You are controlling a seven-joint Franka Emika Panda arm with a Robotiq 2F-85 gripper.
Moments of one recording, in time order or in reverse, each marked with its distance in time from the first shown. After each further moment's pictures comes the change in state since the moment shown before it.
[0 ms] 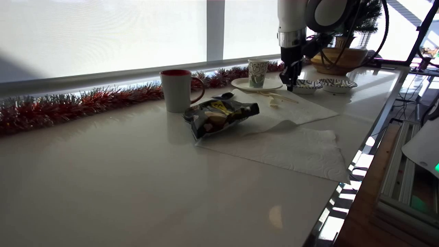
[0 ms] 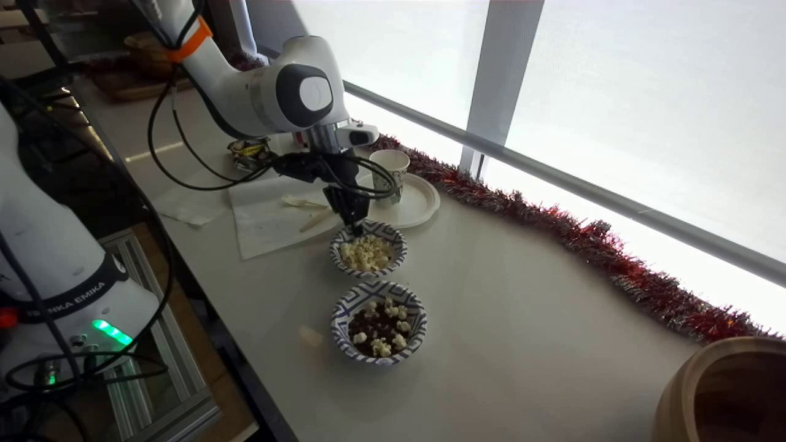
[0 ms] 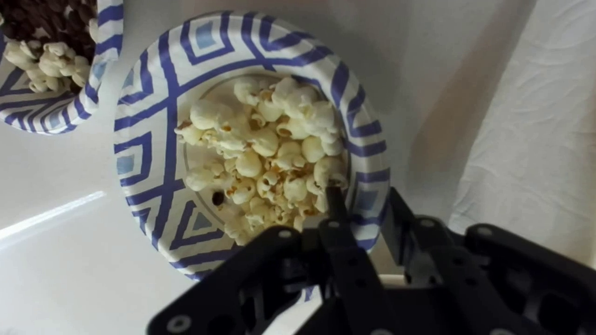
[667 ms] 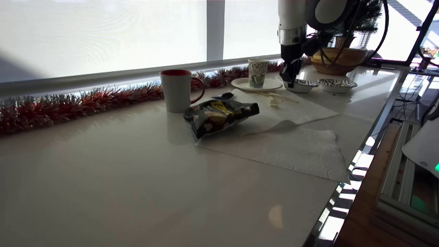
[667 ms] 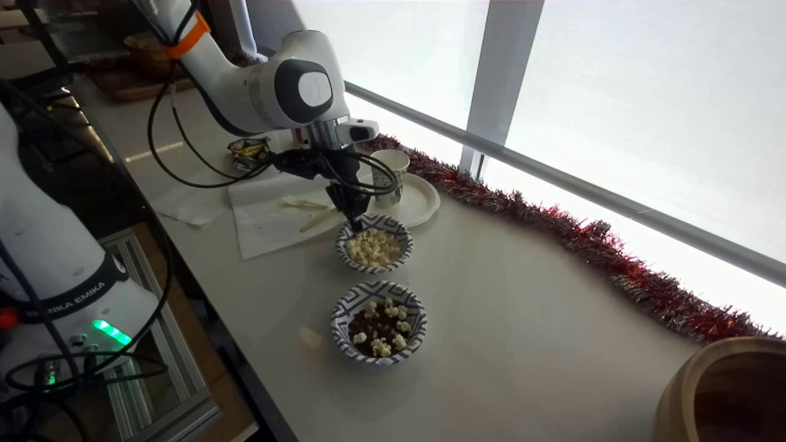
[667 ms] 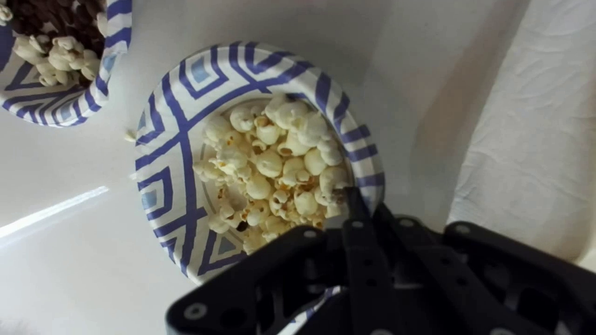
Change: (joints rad) arm -0.002 -0.020 0.000 -0.001 0.004 0.000 0.000
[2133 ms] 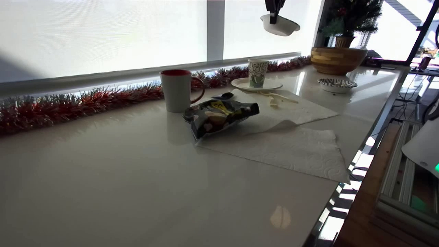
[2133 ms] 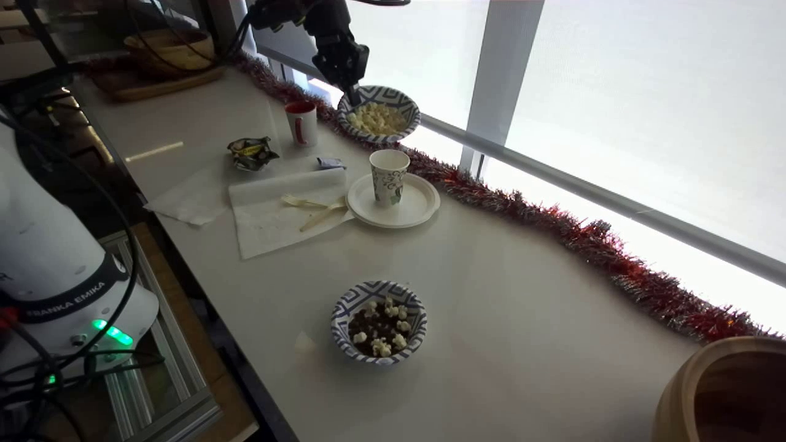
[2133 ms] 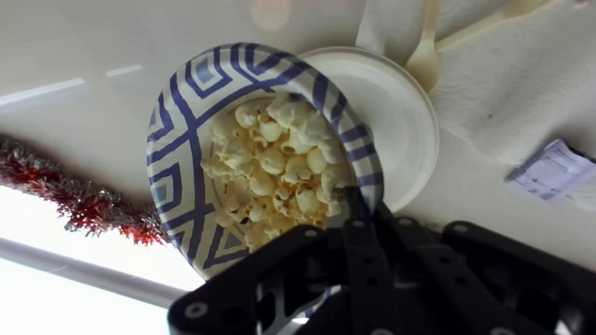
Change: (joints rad) arm 0.050 -0.363 0.159 0.206 0.382 -0.384 -0.387
